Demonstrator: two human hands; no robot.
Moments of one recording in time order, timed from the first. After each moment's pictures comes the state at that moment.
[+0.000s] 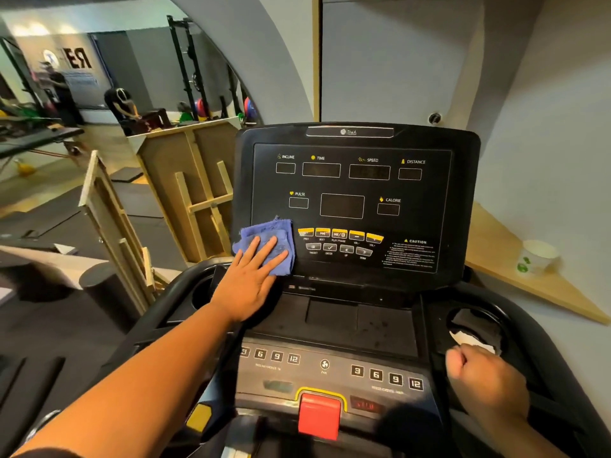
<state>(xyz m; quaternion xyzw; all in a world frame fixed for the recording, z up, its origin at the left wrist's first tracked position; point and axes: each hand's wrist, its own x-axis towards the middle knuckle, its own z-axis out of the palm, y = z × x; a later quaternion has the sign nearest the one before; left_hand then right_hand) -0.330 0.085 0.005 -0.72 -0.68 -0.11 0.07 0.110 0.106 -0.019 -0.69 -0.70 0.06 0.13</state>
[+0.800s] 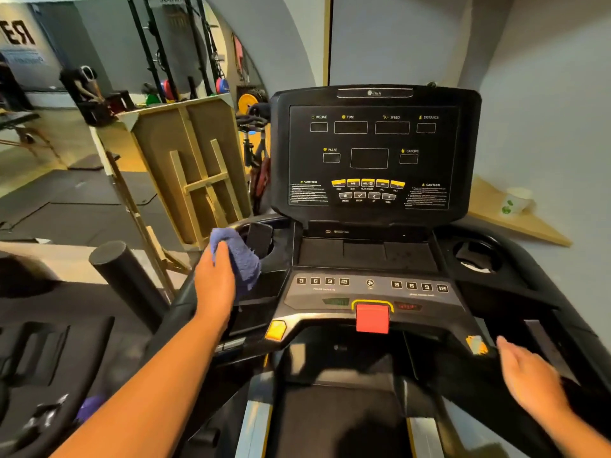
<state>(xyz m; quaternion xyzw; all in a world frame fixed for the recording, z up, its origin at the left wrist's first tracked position) -0.356 -0.090 0.030 -0.26 -0.75 -0.58 -0.18 0.133 -0.050 -0.062 -0.77 -0.60 0.15 0.15</state>
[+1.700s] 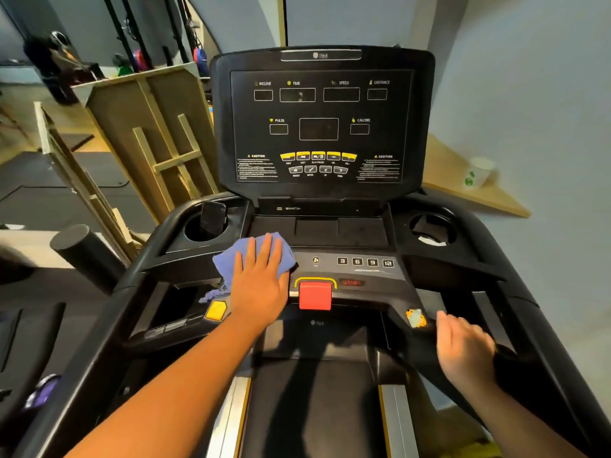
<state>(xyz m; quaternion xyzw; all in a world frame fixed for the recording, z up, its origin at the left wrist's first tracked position) -0.219 -0.059 -0.046 -0.64 -0.77 -0.09 0.01 0.147 -0.056 -0.092 -0.71 -0.66 0.03 0.24</state>
